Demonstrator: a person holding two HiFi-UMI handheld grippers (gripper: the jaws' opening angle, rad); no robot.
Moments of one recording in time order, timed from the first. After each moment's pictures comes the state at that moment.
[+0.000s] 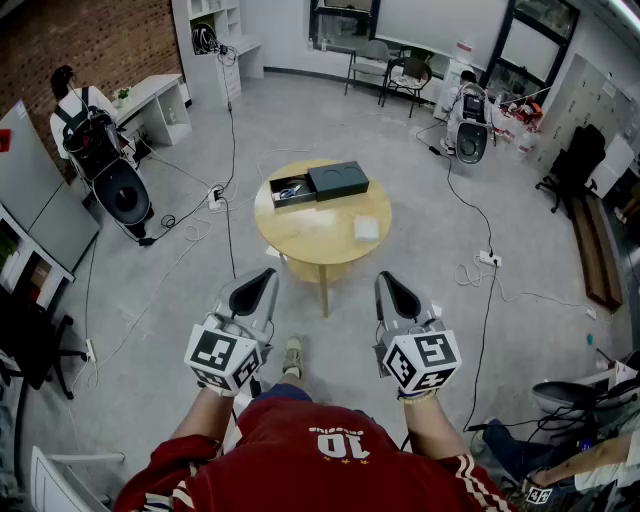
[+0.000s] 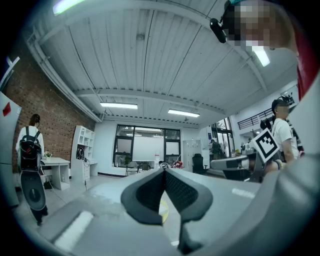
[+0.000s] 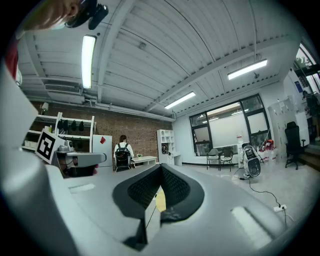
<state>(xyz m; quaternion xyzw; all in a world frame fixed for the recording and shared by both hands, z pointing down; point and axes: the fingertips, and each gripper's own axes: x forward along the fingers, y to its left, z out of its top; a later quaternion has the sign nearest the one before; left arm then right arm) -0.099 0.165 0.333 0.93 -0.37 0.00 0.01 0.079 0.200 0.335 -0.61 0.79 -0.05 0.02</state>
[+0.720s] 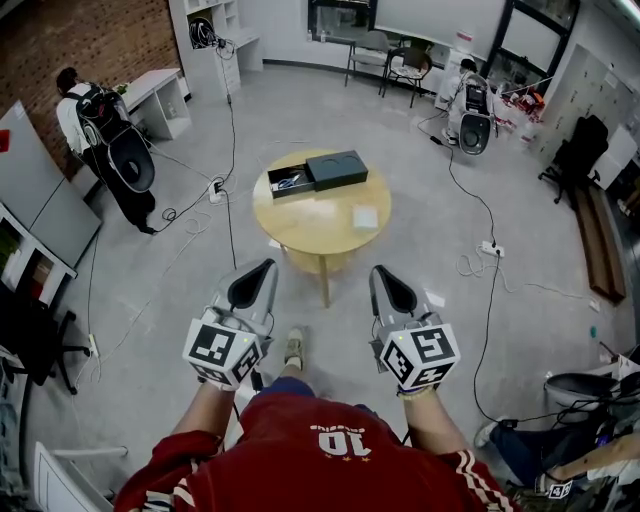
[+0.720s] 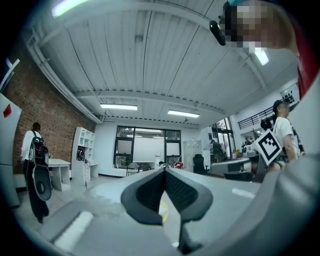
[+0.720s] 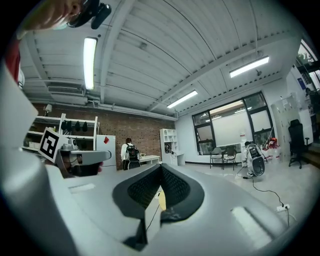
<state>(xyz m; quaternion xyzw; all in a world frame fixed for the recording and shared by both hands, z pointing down) -0.085 0.176 0.330 0.93 -0.38 -0.01 0.00 0.081 0.211 0.341 -0.59 0.81 -0.05 0.02</state>
